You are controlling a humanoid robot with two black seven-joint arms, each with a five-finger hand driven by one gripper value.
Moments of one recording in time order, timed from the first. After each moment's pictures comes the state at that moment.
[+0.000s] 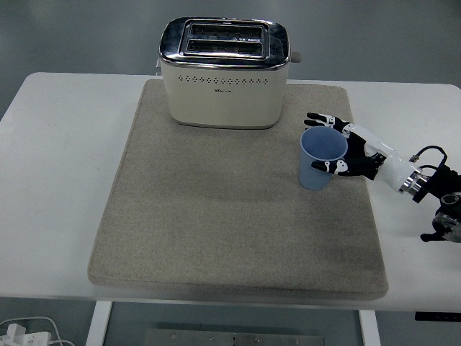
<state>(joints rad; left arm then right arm) -0.02 0.00 -0.13 -0.09 -0.05 -0.11 -0.04 0.70 -0.42 0.50 0.84 -0.71 0.42 0.61</state>
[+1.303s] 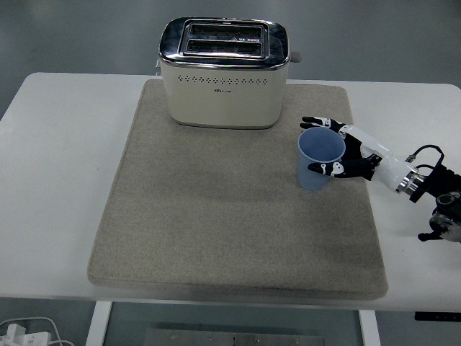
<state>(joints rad) -0.02 0.00 -0.13 -0.09 -0.05 -0.11 -0.04 0.71 -0.42 0.49 0.84 -0.75 0.41 0.61</state>
